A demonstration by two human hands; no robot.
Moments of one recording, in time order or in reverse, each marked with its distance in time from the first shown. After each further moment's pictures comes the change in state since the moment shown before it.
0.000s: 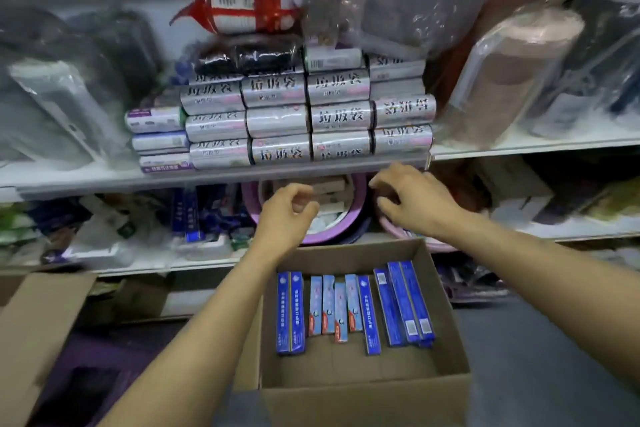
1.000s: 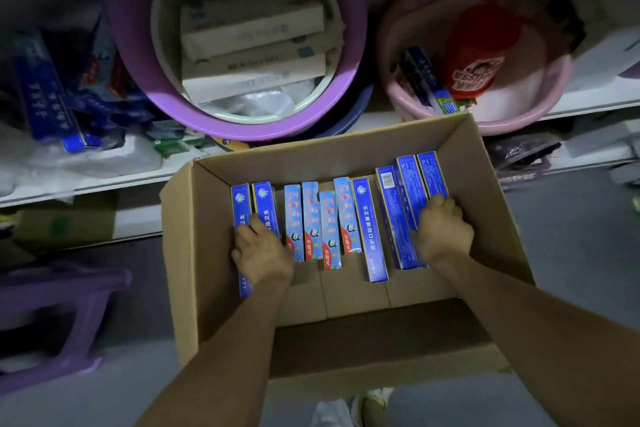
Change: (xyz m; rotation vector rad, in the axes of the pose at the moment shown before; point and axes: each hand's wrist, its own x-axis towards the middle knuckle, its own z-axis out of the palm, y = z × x) left_hand -0.023 -0.293 0.227 0.786 -0.148 -0.573; right_hand -0.078 0.115 0.356 -0.198 -0.379 0.818
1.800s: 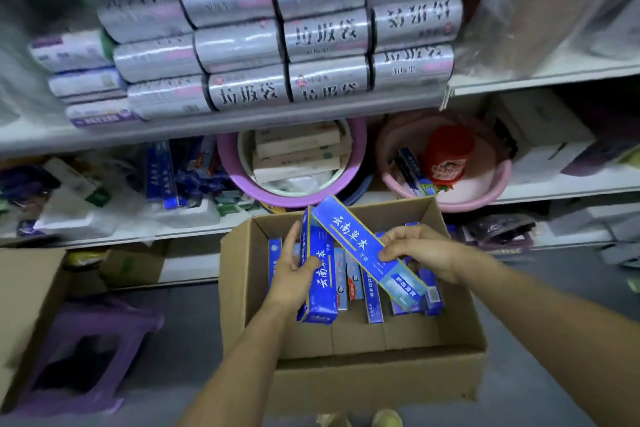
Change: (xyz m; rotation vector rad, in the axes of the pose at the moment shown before) left_hand -0.104 0.012 -0.168 -1.351 -0.396 0.103; right_hand -0.073 0.010 -0.194 1.051 -0.674 -0.351
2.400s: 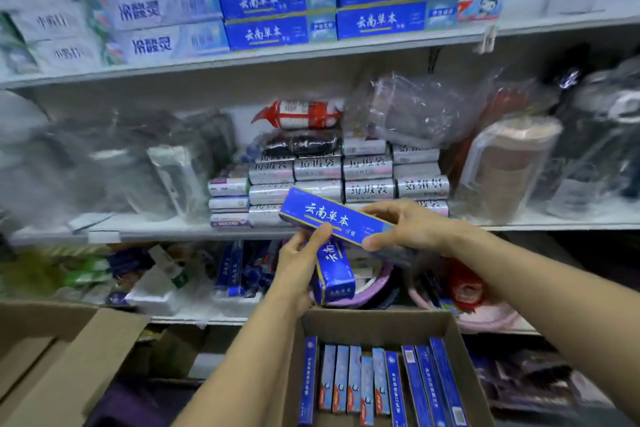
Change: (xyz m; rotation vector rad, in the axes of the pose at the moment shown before) left_hand -0.142 0.202 -0.018 -0.369 -0.023 0.461; right_hand -0.152 -0.226 0.023 -0.467 -0.020 -0.636
